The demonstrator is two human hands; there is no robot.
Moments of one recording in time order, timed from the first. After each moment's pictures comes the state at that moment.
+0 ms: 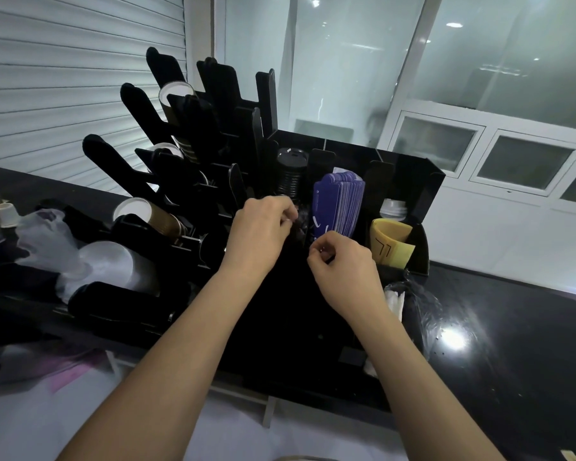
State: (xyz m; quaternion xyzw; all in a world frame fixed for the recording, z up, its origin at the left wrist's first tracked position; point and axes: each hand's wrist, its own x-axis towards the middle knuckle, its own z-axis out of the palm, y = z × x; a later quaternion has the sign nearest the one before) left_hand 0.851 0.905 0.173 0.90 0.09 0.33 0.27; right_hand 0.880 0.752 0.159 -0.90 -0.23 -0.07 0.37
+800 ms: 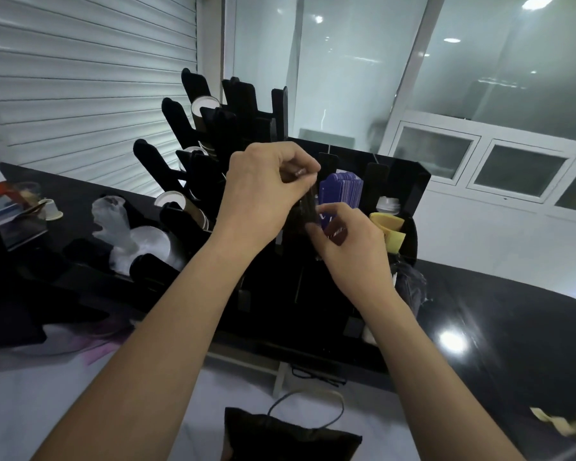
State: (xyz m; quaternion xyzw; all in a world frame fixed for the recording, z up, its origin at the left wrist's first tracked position) left_hand 0.746 0.886 0.248 0.80 -0.01 0.44 0.40; right_hand 0.815 0.742 0.187 -0.84 -0.30 -0.21 0.40
